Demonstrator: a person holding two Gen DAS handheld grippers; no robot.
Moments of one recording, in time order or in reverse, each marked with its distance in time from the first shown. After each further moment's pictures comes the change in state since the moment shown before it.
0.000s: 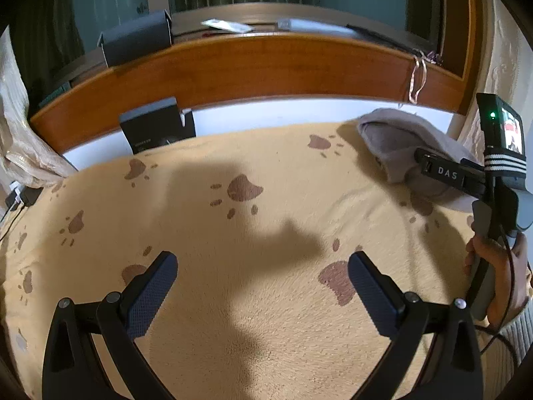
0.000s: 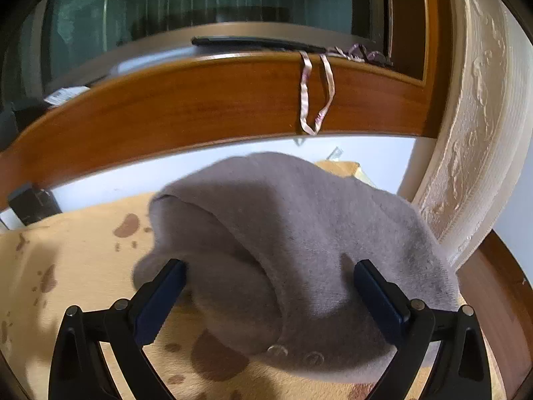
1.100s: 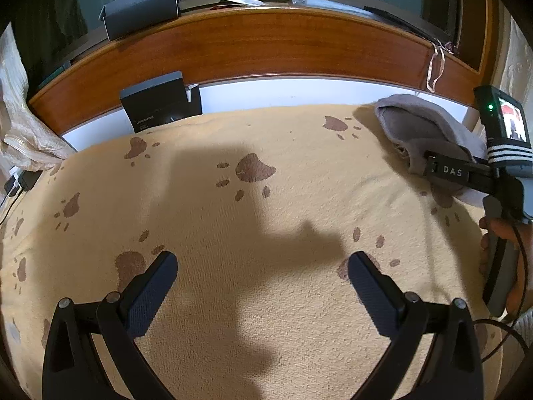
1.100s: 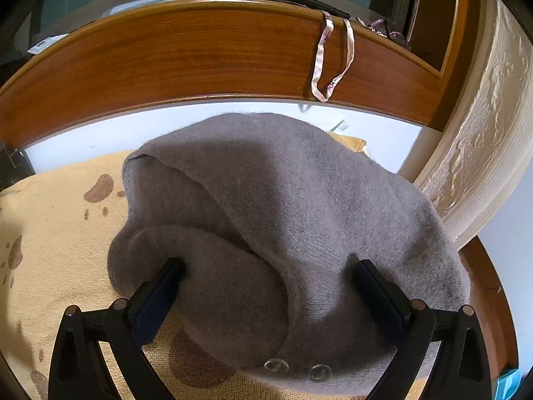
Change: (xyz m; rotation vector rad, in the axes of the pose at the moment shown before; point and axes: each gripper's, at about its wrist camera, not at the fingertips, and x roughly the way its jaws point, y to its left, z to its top) left arm 0.020 0.007 -0.003 -0.027 0.065 0.024; right arm 0.030 0.018 -0.013 -0.094 0.106 -0.097
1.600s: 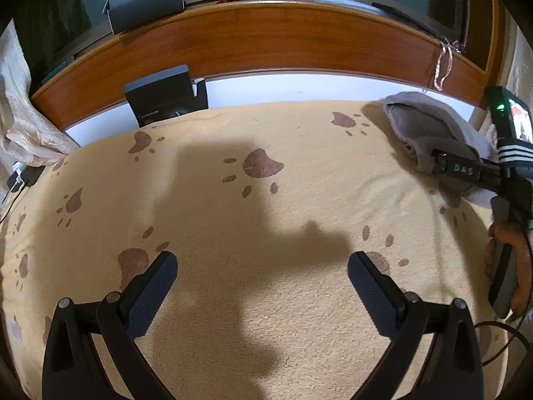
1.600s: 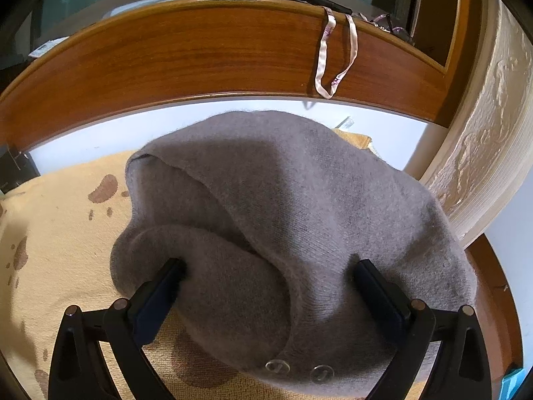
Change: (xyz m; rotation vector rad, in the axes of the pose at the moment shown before) left arm 0.007 0.004 0.000 -0.012 0.022 0.023; right arm 0.000 -0.005 -0.001 0.010 -0.006 0.041
